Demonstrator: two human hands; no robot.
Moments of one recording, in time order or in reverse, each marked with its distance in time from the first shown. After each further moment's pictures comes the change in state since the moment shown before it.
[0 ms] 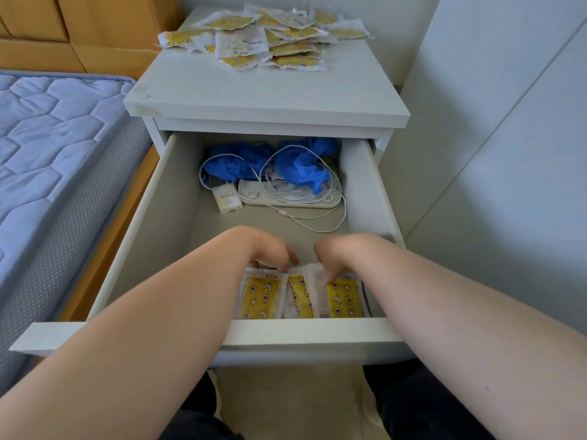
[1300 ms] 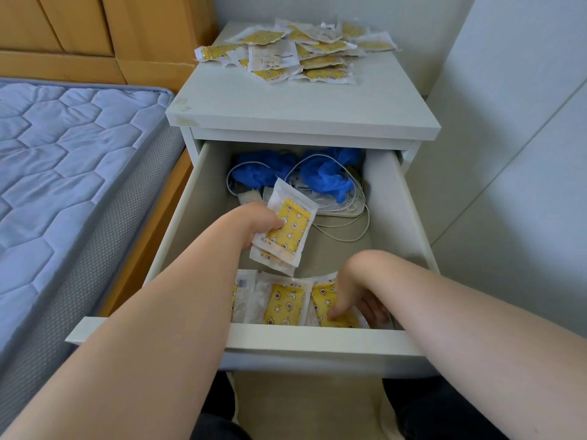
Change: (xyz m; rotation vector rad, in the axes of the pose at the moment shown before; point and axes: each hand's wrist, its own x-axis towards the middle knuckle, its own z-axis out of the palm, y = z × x) left_hand -0.045 -0.036 -0.027 -1.013 0.484 -0.162; right_hand -0.032 -0.033 -0.011 0.033 -0.498 0.141
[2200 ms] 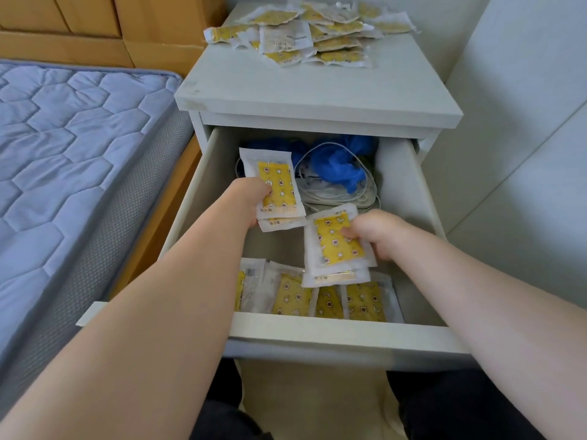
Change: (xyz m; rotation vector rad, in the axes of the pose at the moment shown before) left_hand 0.009 0.003 -0.016 -0.609 0.203 -0.072; right_hand 0.008 0.019 -0.021 1.282 0.611 -0.223
